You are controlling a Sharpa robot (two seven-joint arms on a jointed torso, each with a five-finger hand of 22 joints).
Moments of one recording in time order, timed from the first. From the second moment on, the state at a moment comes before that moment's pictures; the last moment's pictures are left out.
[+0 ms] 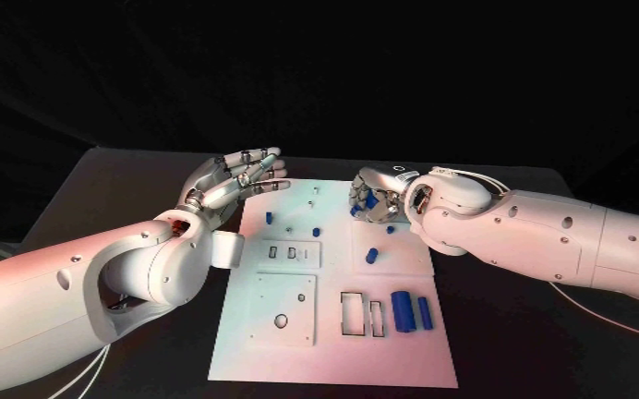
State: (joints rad) left arm 1.19 -0.94 -0.01 1.76 0.04 -0.44 0.49; left_hand 1.39 -0.12 0.45 0.19 0.05 0.75 0.19 0.20 0.16 0.86 0.23 0.12 0.07 0.77 0.19 0.26 0.19 0.17 0.78 0.29 0.29 0.10; right arm 1.33 -0.70 -0.16 1.42 -1.50 -0.27 -0.17; right_hand 1.26 -0.21 0.57 -0.03 0.32 1.04 0.13 0.25 0.35 1.18 0.07 0.19 0.24 1.47 -0.01 1.35 1.15 0.04 1.47 0.10 1.52 1.31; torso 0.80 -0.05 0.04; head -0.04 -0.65
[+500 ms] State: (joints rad) left arm 1.19 -0.94 0.00 1.76 0.04 -0.44 0.48; left_hand 1.39 -0.12 0.45 0.19 0.05 0.74 0.19 0.20 0.16 0.86 0.23 0.11 0.07 0.77 0.20 0.25 0.19 0.17 0.78 0.29 0.29 0.10; right arm 1.33 -0.70 -0.16 1.42 -1.50 -0.33 -0.17; right_hand 1.27 -0.20 0.62 -0.05 0.31 1.06 0.12 0.30 0.42 1.19 0.07 0.24 0.24 1.46 -0.02 1.37 1.16 0.02 1.46 0.08 1.54 1.31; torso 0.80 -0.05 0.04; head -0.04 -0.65
